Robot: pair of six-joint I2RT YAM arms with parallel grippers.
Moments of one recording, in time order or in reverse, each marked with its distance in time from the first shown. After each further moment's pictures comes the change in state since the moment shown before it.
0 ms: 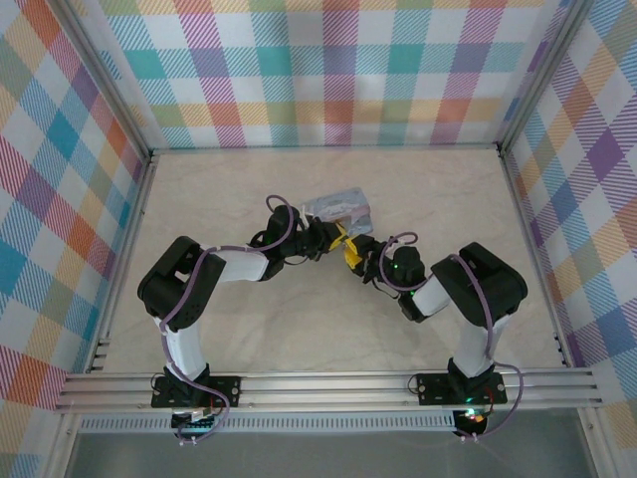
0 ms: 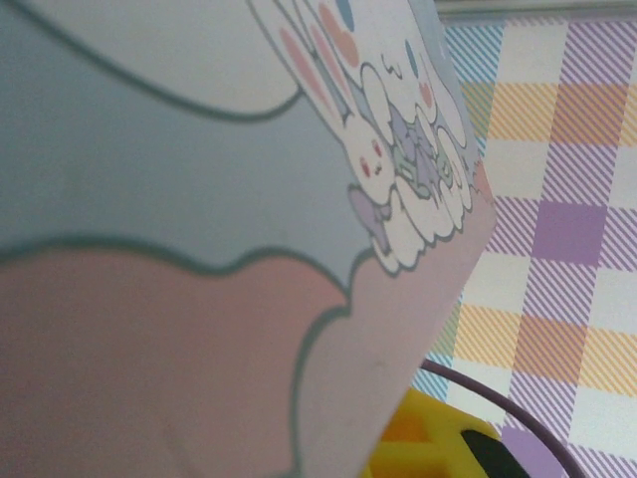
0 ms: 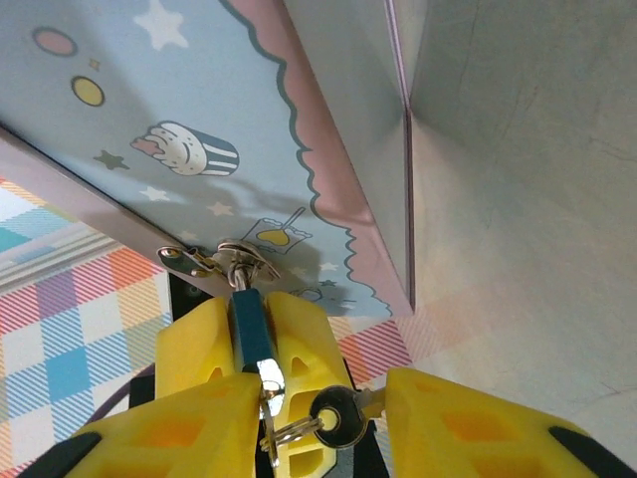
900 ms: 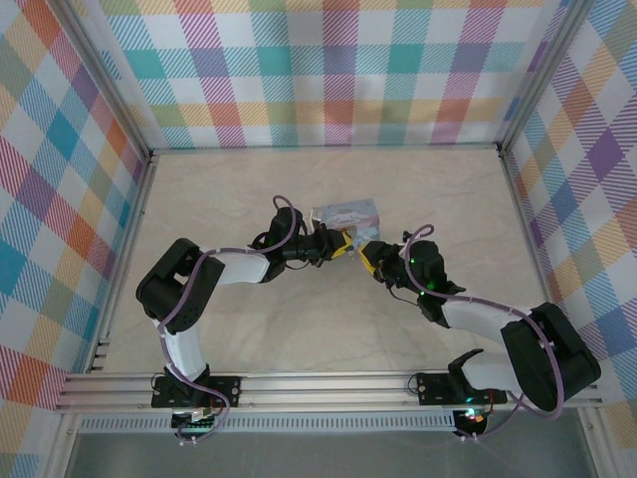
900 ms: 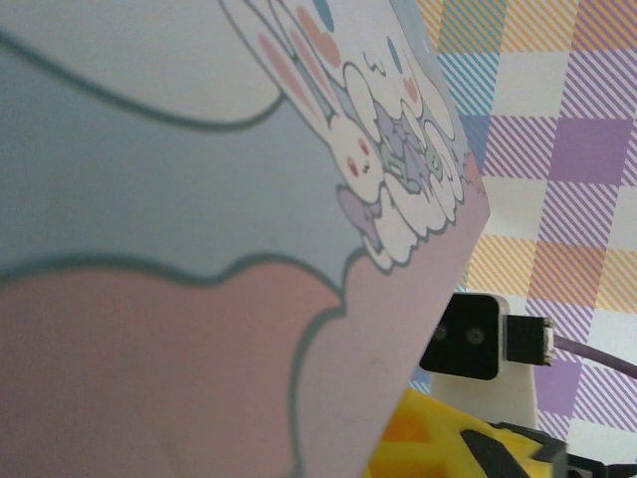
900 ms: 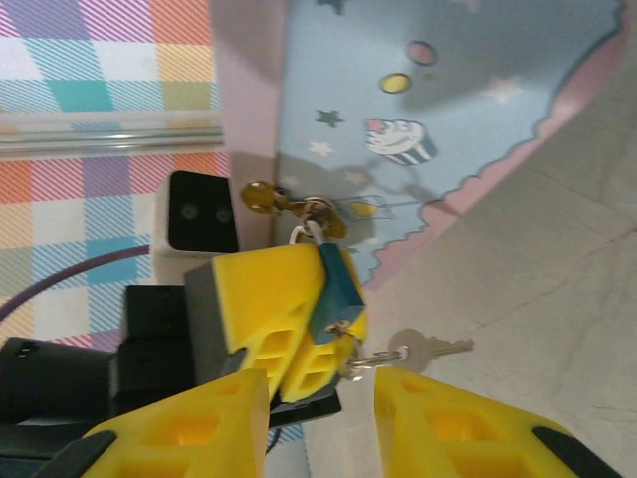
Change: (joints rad) left arm -0.020 -0.018 -0.005 -0.044 0.093 0.076; right arm -0.031 -0.526 -0.023 -0.701 -0.056 -0.437
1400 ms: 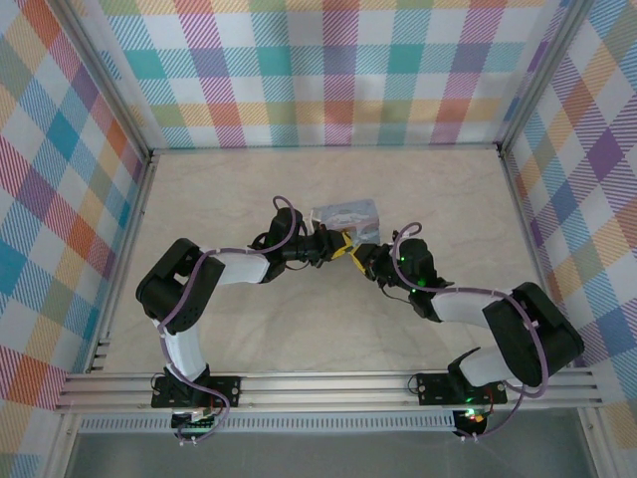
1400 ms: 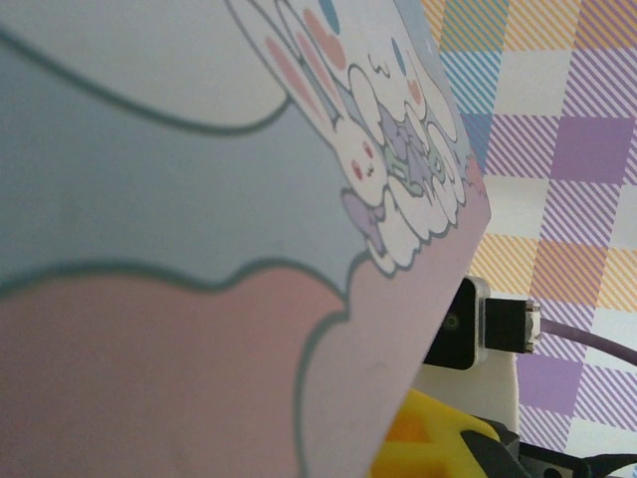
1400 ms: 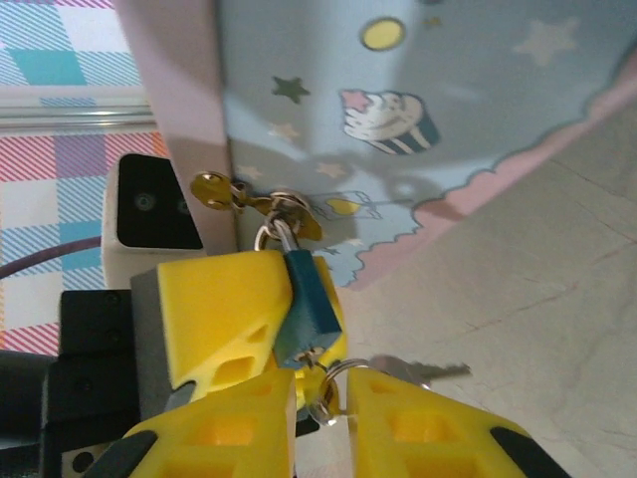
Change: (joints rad) left arm -0.001 0.000 -0.003 0.001 0.003 0.000; right arm 0.032 0.137 0.037 0.099 -0.010 -0.009
